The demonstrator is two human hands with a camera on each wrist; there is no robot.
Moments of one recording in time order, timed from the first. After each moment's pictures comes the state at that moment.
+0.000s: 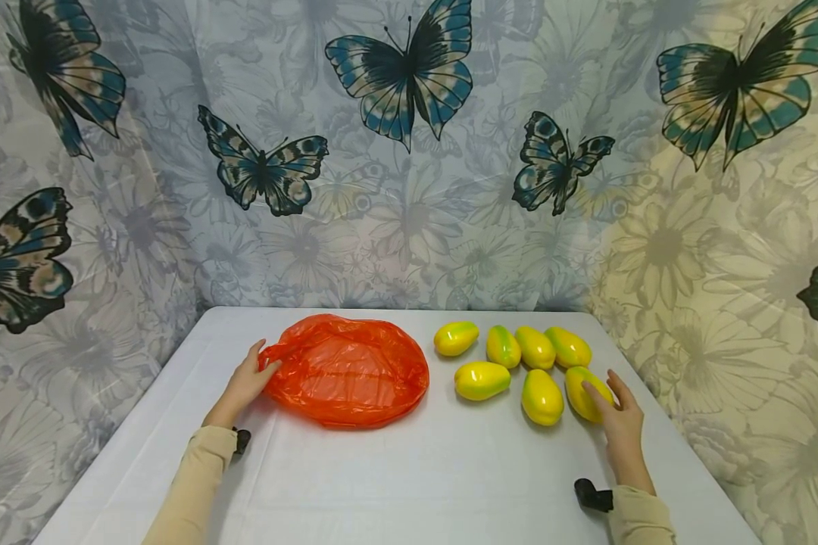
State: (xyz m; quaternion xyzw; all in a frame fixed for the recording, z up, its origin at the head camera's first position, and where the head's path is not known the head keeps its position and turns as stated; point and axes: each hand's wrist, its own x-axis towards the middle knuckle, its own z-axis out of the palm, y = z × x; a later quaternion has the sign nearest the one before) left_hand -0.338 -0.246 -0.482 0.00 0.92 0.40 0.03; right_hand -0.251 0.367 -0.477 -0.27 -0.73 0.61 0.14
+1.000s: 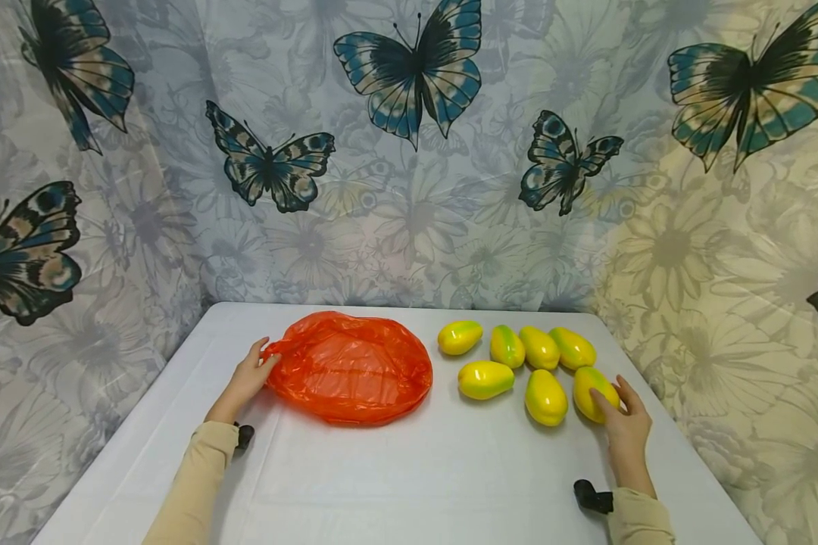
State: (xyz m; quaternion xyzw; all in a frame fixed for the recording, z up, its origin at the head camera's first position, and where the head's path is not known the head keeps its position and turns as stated) left_hand -0.341 -0.251 -0.486 -0.01 0.90 0.44 0.03; right_hand -0.251 0.366 -0.484 -0.29 -0.71 0.61 0.19
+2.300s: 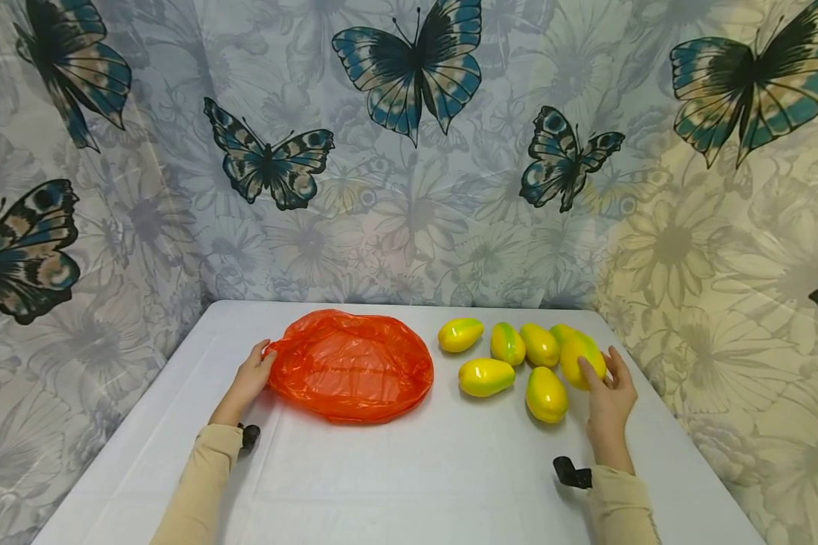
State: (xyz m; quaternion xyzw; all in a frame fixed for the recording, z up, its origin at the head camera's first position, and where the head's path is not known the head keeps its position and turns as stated) left_hand -0.334 -0.243 -0.483 -0.03 0.89 0.46 0.03; right_hand -0.270 0.326 -0.449 -0.25 -0.62 0.69 0.28
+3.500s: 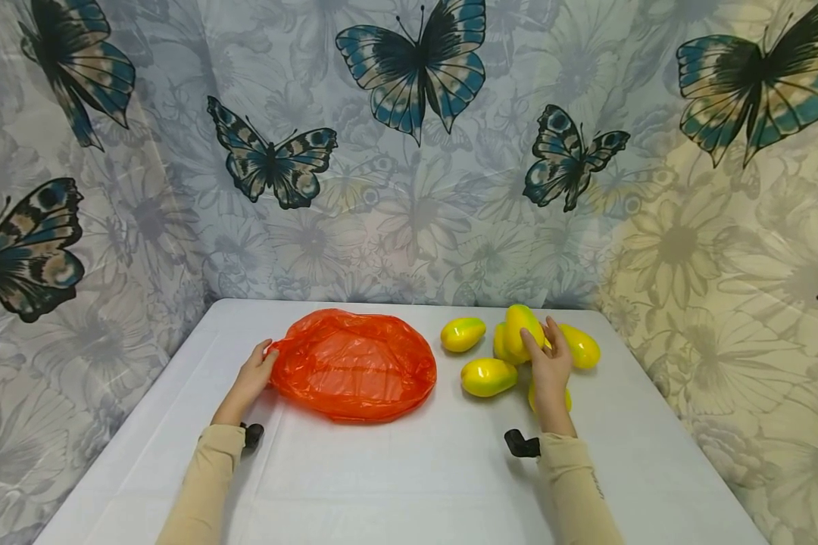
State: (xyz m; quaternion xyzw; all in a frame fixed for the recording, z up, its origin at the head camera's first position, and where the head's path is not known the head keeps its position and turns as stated) left_hand -0.332 -0.242 -0.482 -0.04 0.88 0.48 0.04; right_hand -0.312 0.248 -0.435 -0.15 -0.64 0.72 0.22
